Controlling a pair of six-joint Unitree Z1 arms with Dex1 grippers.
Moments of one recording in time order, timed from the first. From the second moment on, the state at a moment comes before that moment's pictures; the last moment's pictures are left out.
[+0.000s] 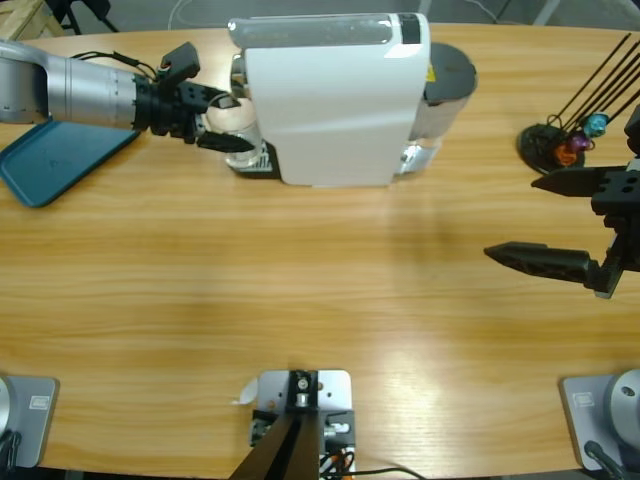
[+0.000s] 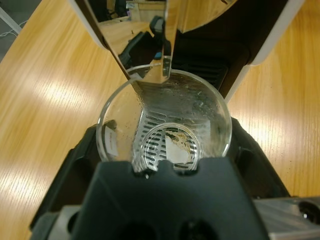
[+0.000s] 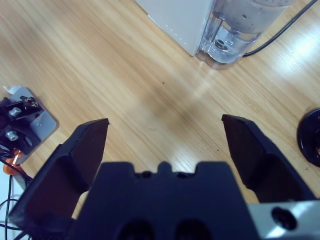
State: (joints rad) arm 0 -0.49 1.93 -0.90 -0.26 -0.63 0.69; arm 1 0.77 1.09 -0.73 0.43 0.04 -0.01
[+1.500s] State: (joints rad) arm 0 -0.36 1.70 -0.68 -0.21 -0.68 0.65; arm 1 0.77 1.09 -0.76 0.43 0.00 0.00
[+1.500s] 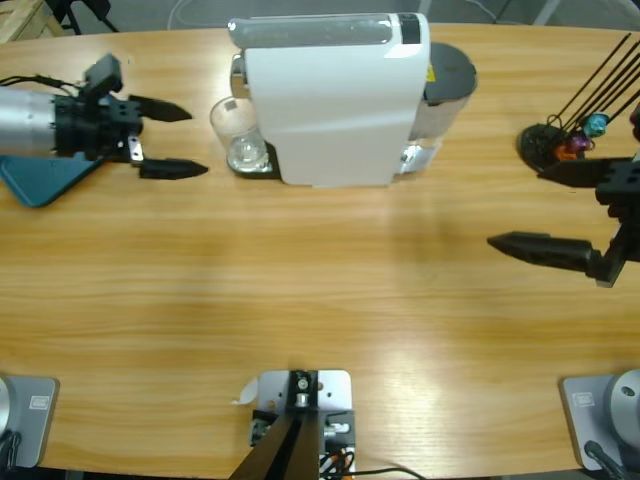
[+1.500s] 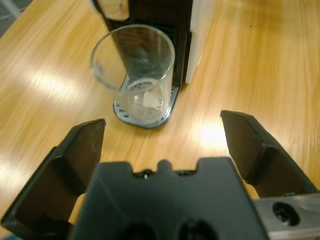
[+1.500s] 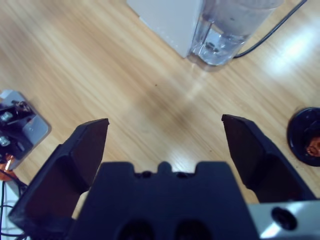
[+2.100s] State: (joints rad) arm 0 -0.52 1.30 -0.64 0.12 -0.26 0.17; arm 1 0.60 1.46 -1.49 0.73 0.00 -0.03
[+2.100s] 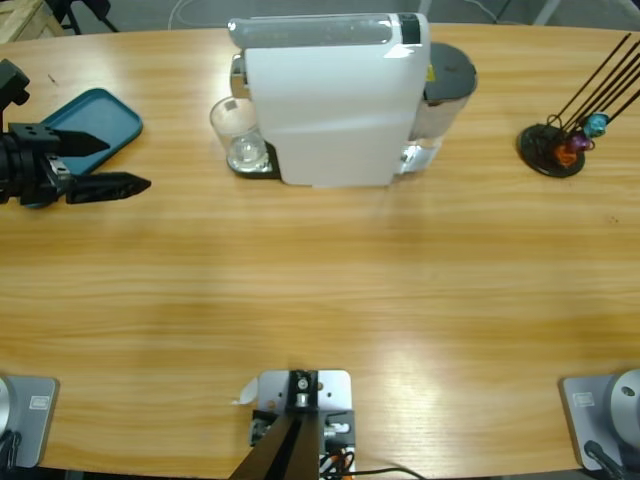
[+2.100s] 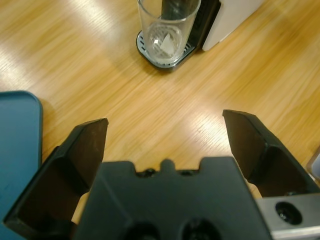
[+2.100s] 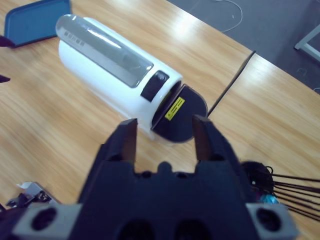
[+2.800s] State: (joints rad) arm 0 -0.54 1.30 -0.66 0.13 -0.20 0.17; arm 1 0.60 1.73 -1.77 0.91 0.02 -0.03
